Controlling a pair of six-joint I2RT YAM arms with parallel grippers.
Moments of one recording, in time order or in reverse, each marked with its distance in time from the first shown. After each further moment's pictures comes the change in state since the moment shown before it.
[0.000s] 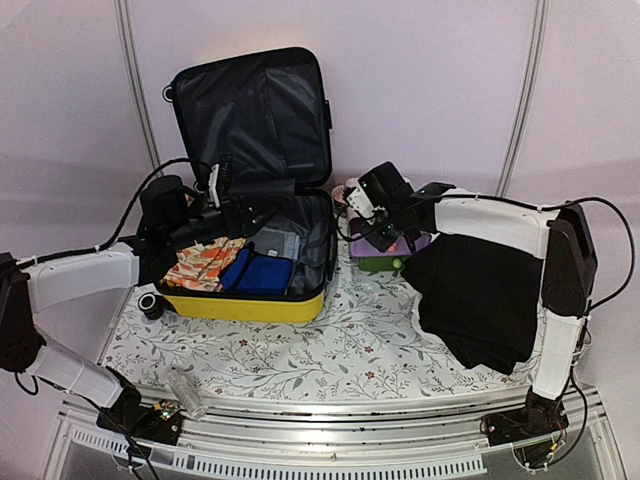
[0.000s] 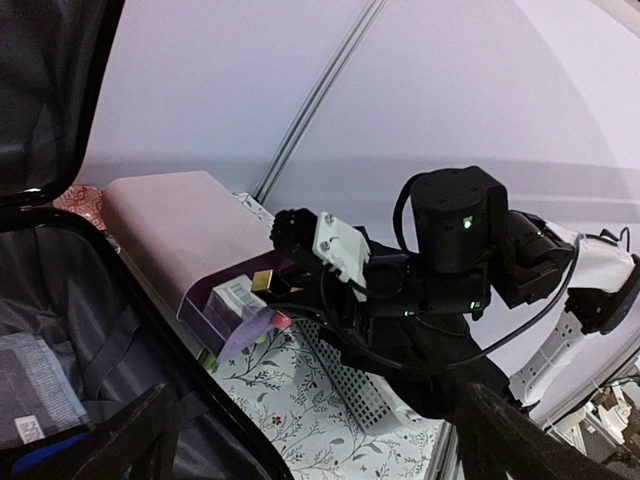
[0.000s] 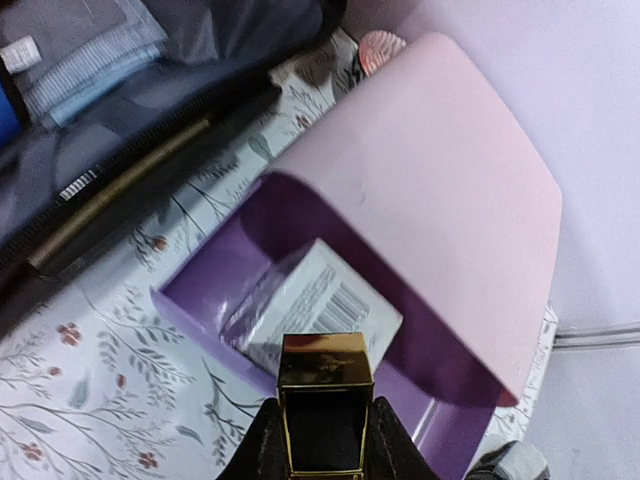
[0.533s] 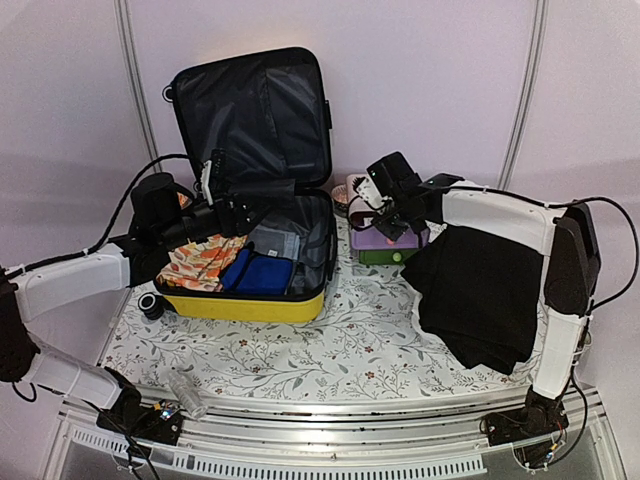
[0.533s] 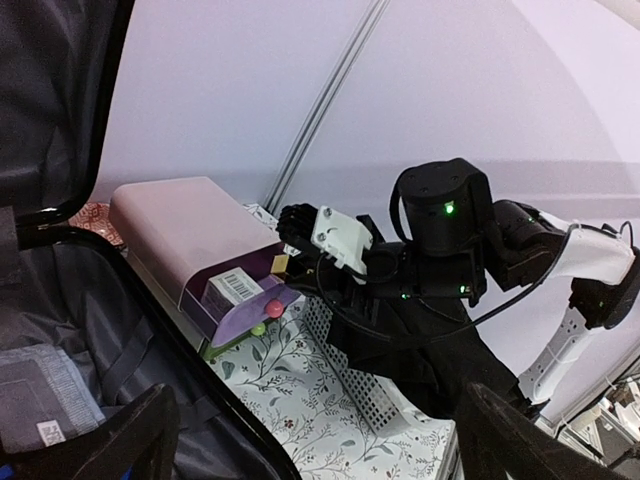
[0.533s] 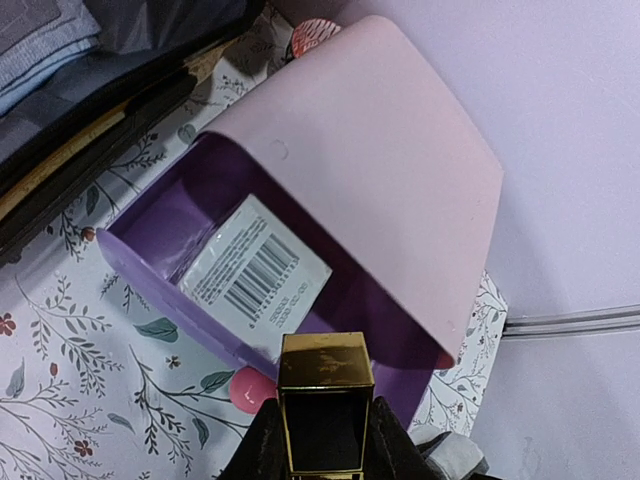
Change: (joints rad) left arm 0.000 -0.065 0.000 -0.063 -0.031 0.048; right arm -0.034 0.005 0.027 -0.058 0.124 -0.101
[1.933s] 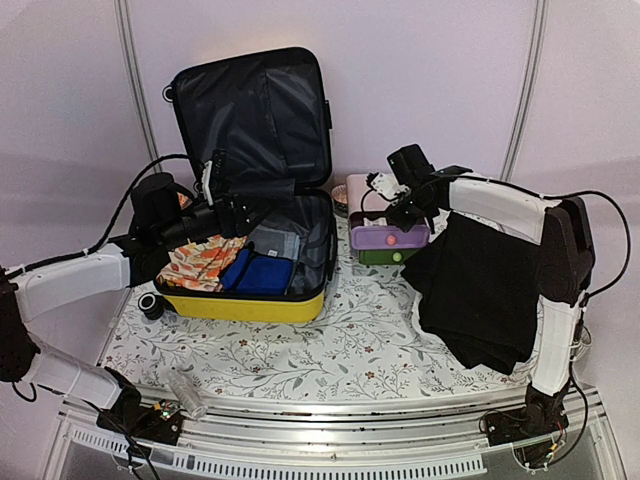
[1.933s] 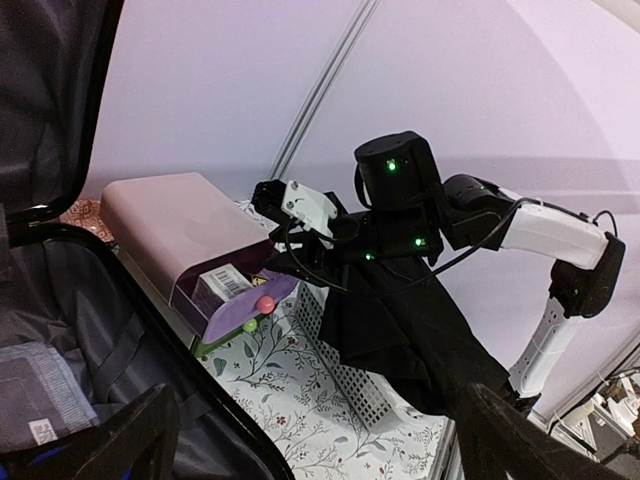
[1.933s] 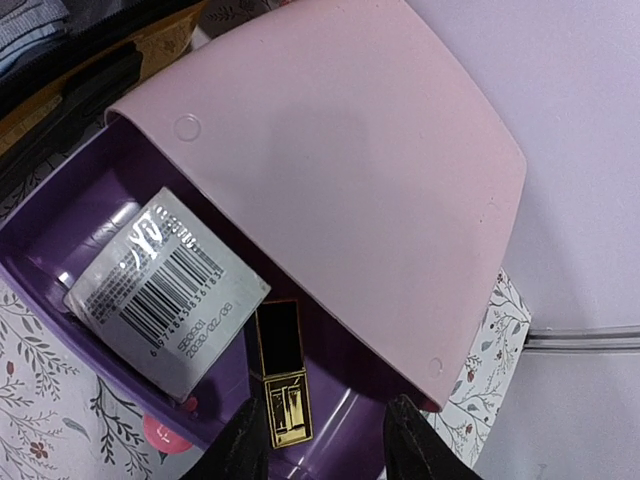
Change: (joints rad) left arm 0.000 0.000 0.000 0.001 0.024 -0.008; right arm -0.142 0.063 0.077 0.003 -0.171 -0.083
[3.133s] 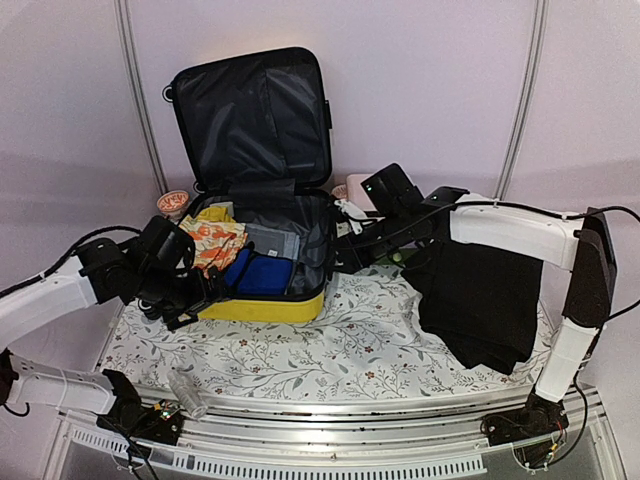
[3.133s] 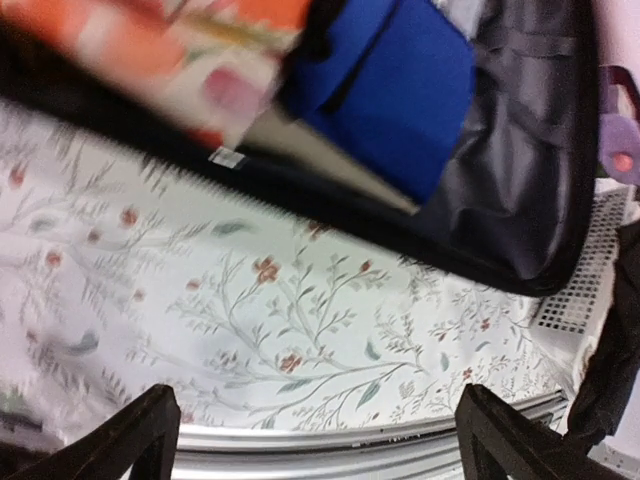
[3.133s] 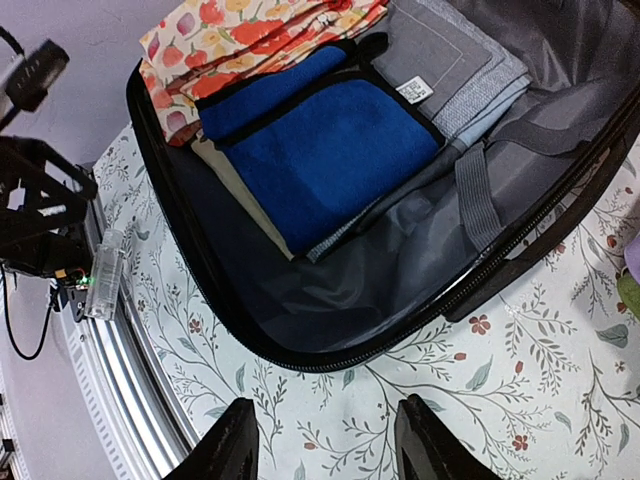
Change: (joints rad) left arm -0.185 -0.235 0.029 -1.226 -0.546 -0.576; right arm 0.246 -0.184 -0.208 0.050 -0.680 0.602
